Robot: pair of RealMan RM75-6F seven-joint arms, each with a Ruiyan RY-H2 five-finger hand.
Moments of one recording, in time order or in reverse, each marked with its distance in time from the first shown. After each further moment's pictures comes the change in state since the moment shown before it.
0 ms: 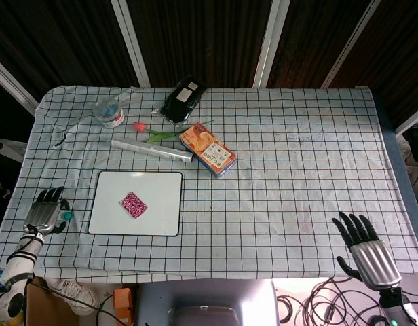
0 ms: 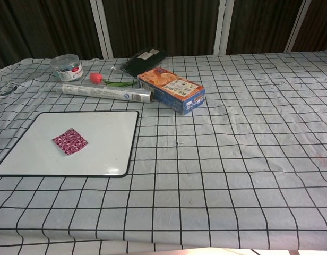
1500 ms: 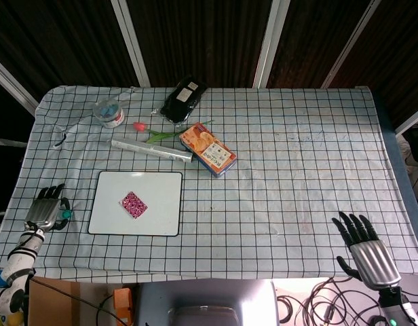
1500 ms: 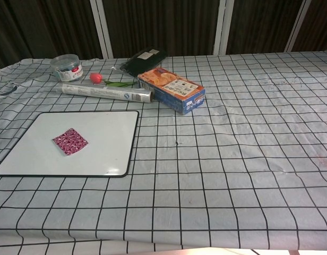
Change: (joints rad) left arm 0.000 -0.021 -0.034 0.066 0.054 -0.026 -0.085; right arm 0.001 -0.003 0.001 -0.005 0.010 -0.006 -0.011
